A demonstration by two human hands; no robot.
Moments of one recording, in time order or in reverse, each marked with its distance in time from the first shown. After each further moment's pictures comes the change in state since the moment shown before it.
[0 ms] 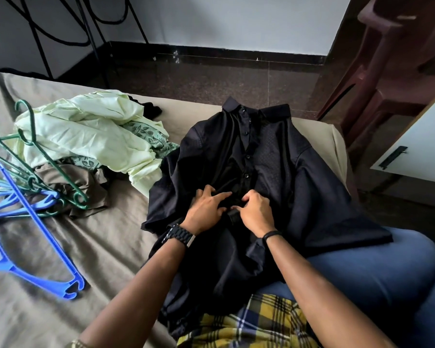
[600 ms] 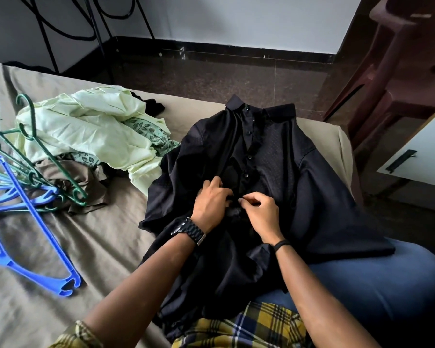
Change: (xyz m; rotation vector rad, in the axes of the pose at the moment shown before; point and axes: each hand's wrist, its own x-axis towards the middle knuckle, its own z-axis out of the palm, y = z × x) left_hand 0.012 0.016 -0.003 0.066 0.175 0.050; right_hand 0.001 0.011 -0.004 0.347 0.070 -0.035
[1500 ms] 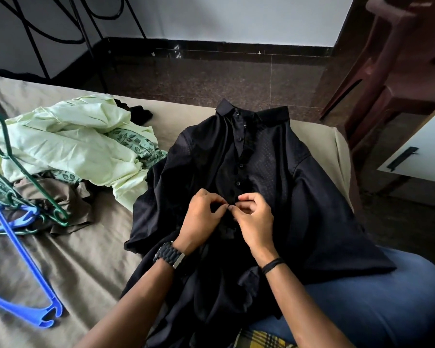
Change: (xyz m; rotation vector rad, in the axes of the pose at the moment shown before) left_hand 0.004 0.009 -0.008 -0.462 0.161 -0.124; right_hand 0.001 -0.020 -0.005 0.261 0.074 0.035
